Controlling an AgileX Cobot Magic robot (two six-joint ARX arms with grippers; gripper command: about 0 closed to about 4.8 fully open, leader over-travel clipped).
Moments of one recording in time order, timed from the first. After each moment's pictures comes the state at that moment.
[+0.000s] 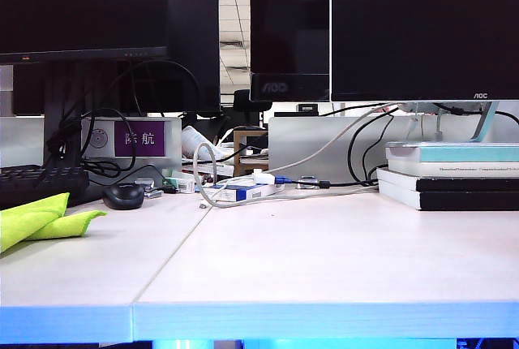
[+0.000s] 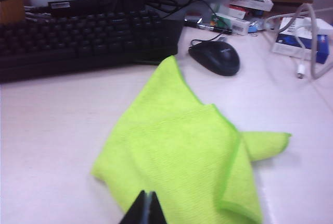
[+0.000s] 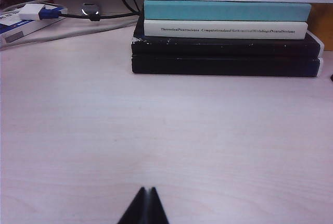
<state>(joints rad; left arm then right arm) 0.06 0.00 0.01 -0.17 0.05 0.00 0.01 0.00 0.01 -0.18 0.00 0.01</state>
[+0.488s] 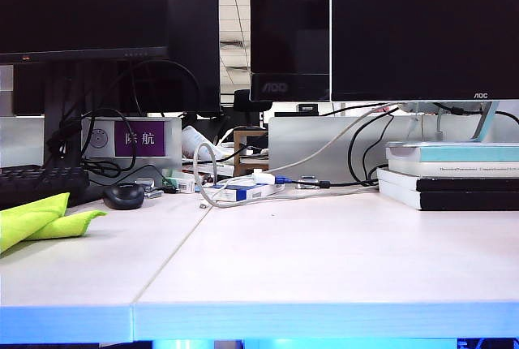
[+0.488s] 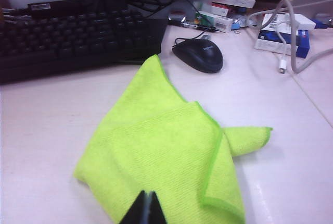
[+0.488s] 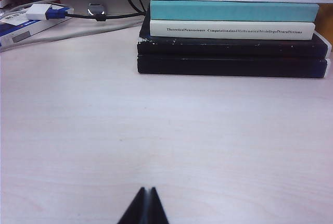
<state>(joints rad) -0.01 0.00 0.01 -0.17 0.02 0.01 0.01 0.00 0.01 -0.18 -0.02 0.01</state>
